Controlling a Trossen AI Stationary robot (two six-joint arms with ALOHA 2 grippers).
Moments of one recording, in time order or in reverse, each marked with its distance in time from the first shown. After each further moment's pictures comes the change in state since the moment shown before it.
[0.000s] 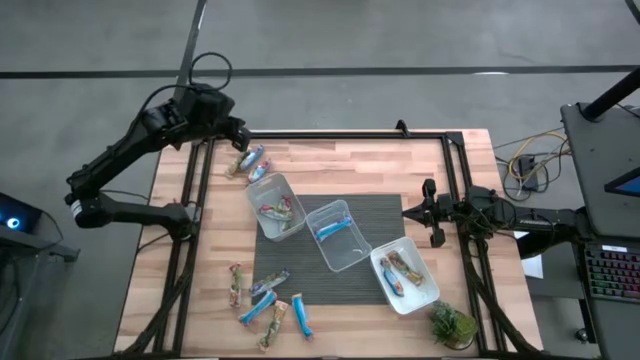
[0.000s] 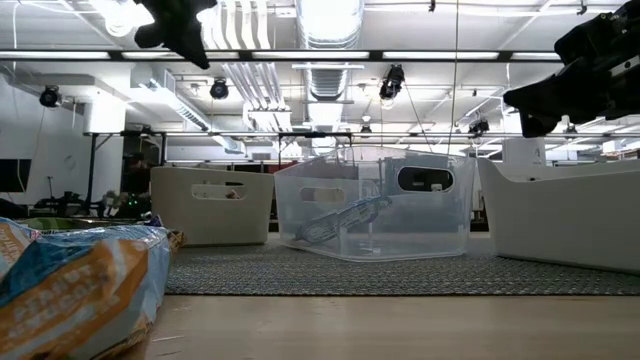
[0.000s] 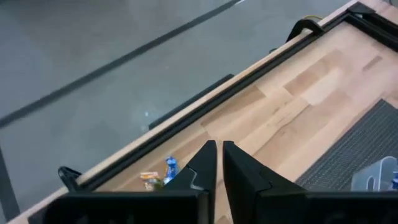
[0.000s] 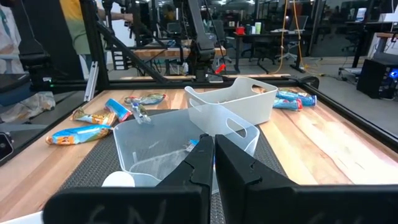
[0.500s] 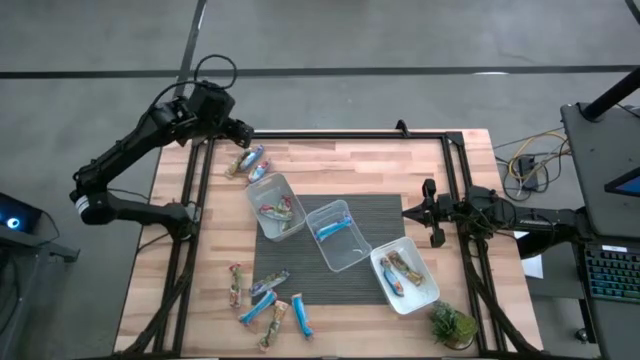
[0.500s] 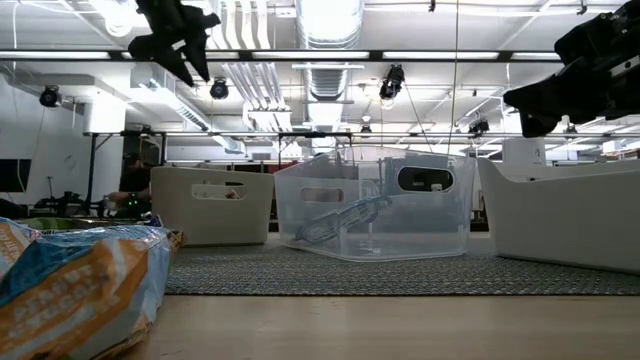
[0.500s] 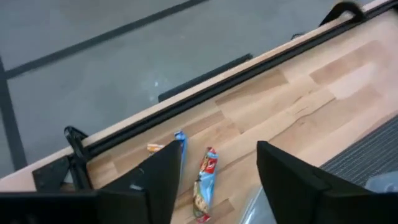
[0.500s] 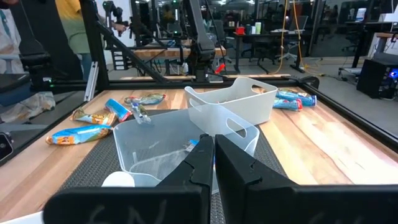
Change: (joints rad) left arm 0.048 0.056 0.000 -0.068 -0.011 -0.113; right arm 0.000 0.000 0.000 0.000 0.000 0.000
